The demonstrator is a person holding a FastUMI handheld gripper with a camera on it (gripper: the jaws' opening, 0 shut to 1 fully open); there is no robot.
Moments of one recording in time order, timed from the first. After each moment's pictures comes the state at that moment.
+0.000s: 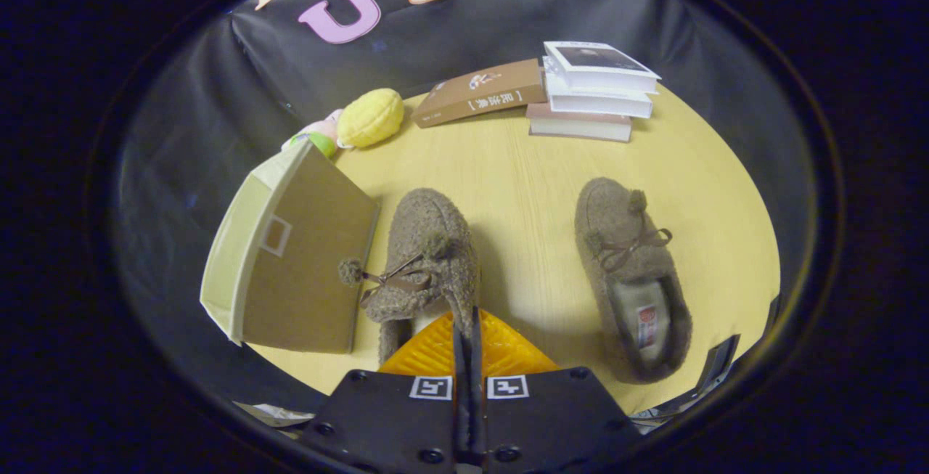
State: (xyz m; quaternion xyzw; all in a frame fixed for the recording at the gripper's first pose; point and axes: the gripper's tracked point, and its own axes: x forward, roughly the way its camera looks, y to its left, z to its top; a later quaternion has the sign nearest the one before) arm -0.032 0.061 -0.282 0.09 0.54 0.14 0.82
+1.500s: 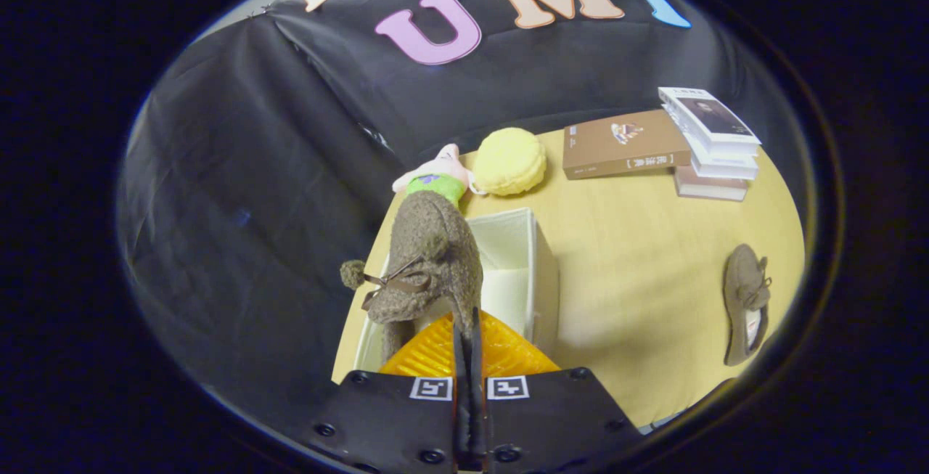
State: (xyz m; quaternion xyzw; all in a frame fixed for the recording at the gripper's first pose) arm -0.004 0.294 -0.169 0.15 0.51 0.22 0.82
